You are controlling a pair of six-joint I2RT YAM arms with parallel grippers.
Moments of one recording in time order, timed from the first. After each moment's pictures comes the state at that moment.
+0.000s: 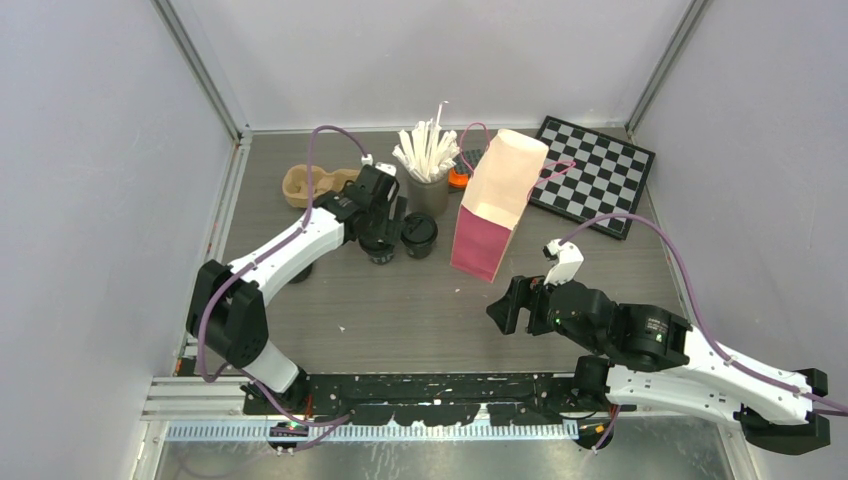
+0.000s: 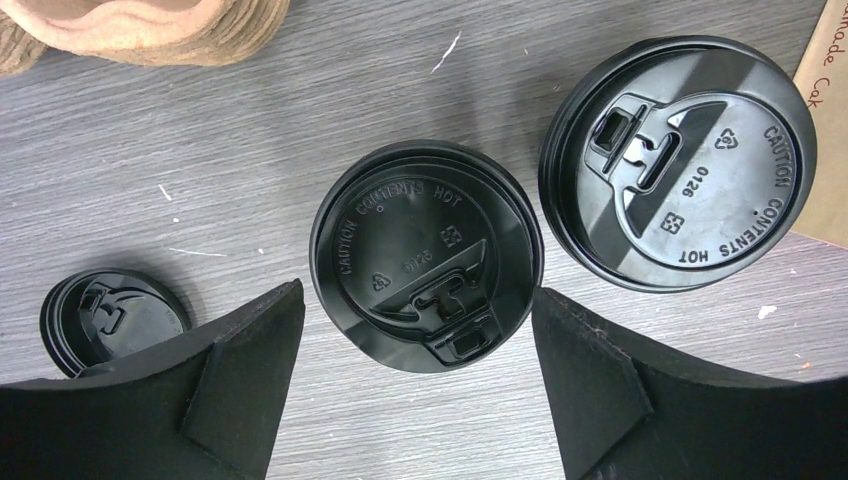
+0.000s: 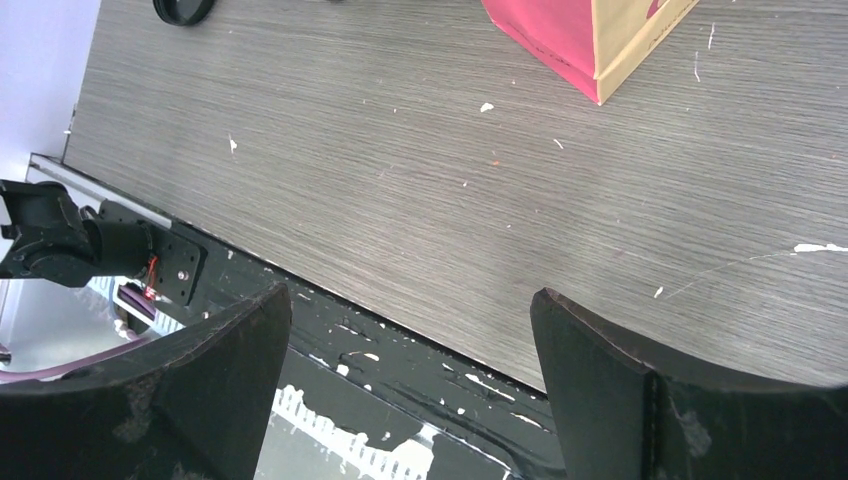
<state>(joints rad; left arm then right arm) -0.57 1.56 1.24 -0.64 -0.26 -0.26 1.18 0.60 0.82 -0.85 0.43 0.83</state>
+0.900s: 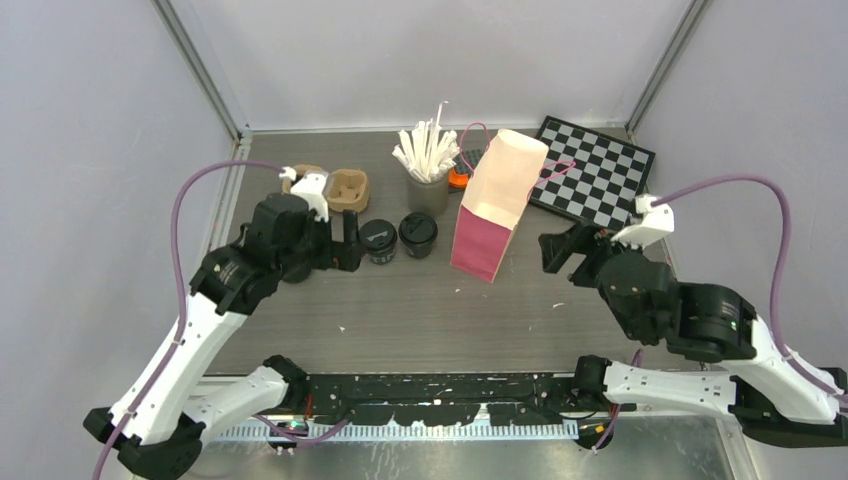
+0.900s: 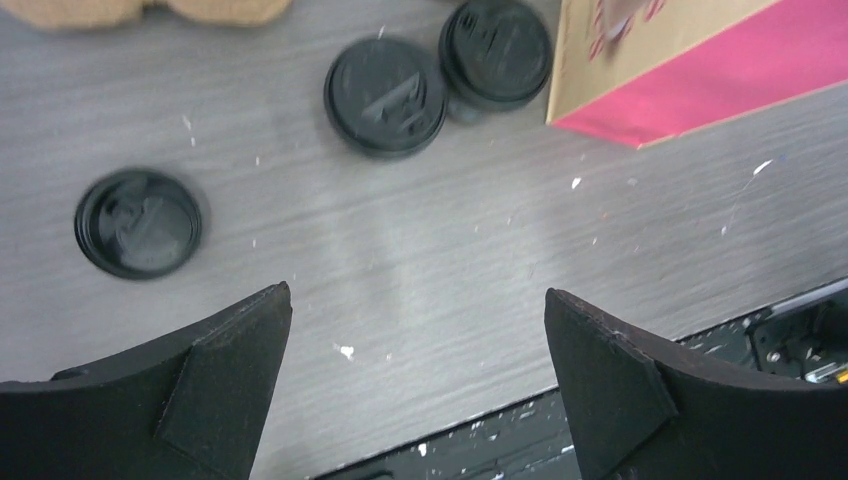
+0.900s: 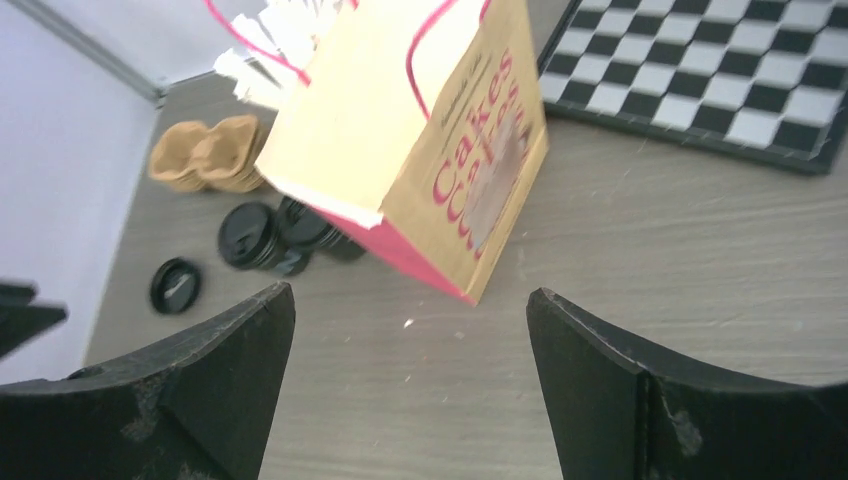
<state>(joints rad) -0.57 0.96 1.27 -0.92 -0.11 -0.32 1.18 0.67 1.23 -1.05 0.91 0.85</state>
